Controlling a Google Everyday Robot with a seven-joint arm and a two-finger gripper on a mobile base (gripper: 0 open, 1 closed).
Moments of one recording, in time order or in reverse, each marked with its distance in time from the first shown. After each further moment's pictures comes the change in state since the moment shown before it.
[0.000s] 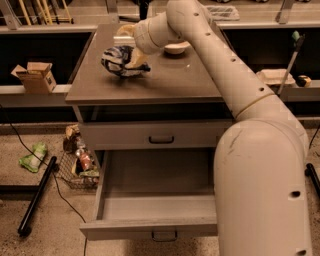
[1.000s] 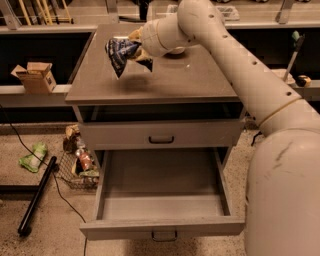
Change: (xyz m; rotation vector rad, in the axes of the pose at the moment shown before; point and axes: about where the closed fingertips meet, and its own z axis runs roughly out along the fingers) arm -0.013 0.009 -0.040 0.044 -0.003 -0.043
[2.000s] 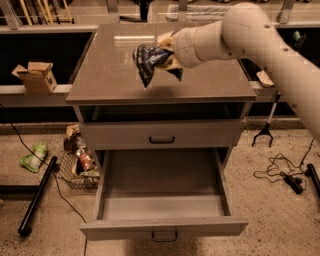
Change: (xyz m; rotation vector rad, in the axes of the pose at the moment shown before) arm 0.004 0.046 -0.105 0.041 0.072 -0.005
